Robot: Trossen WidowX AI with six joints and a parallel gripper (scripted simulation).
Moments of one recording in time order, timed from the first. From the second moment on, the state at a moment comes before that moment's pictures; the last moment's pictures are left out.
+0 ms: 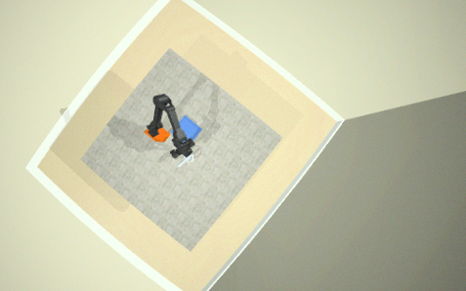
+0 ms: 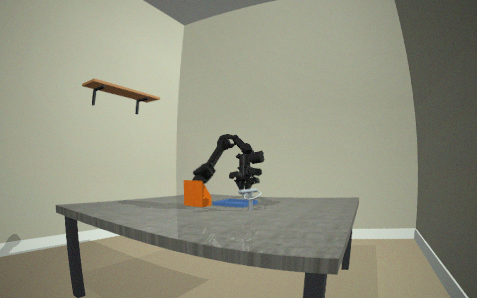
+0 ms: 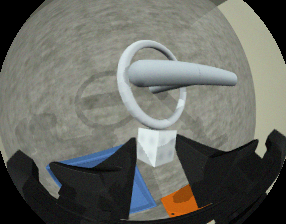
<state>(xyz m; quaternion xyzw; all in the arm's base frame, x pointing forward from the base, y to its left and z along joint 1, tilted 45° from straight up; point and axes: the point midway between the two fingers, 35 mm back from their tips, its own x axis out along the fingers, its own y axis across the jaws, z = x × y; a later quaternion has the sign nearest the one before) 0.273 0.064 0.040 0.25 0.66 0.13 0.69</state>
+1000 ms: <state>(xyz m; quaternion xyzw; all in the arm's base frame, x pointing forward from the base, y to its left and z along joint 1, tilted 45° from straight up) 0.276 0.043 0.043 0.29 0.65 0.16 0.69</state>
